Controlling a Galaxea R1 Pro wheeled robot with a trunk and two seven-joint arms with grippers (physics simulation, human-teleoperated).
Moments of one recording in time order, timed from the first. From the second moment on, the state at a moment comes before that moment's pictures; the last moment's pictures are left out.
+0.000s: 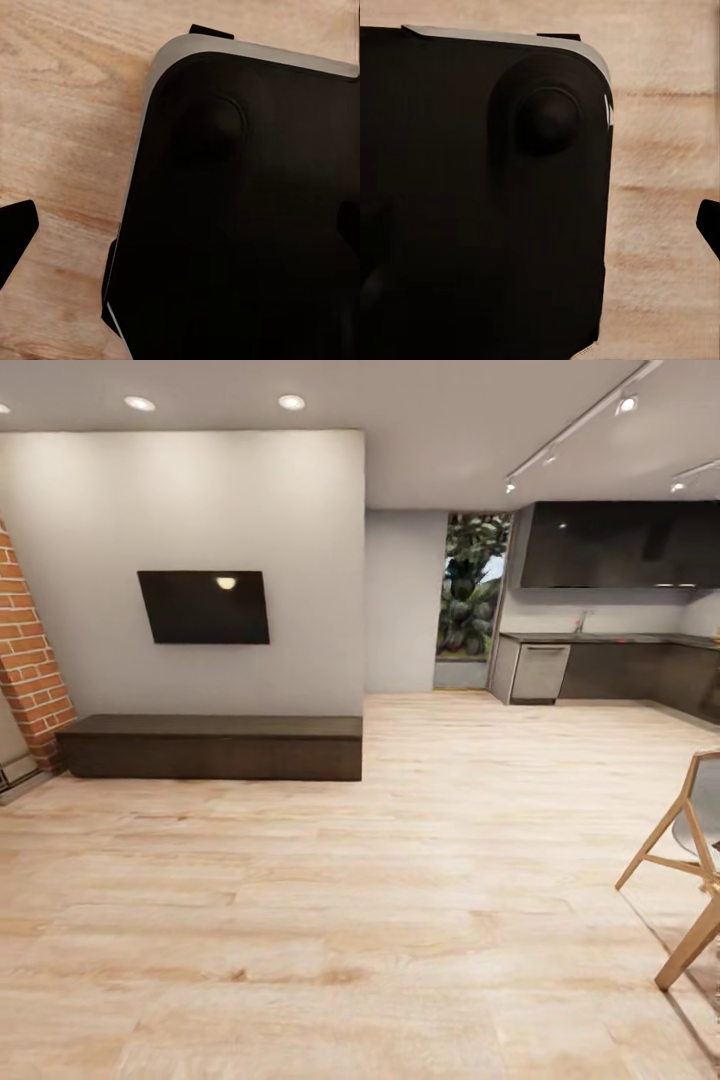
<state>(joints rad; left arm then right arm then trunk) 0.00 0.00 0.01 -0.07 0.23 -0.02 0.09 0.00 -0.01 0.01 0.00 0.01 -0.12 0.00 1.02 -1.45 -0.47</state>
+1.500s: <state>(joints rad) 0.00 0.00 0.07 -0.08 0.36 -0.02 0.09 0.00 -0.01 0.00 0.00 0.00 -0.12 0.00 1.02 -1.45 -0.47</state>
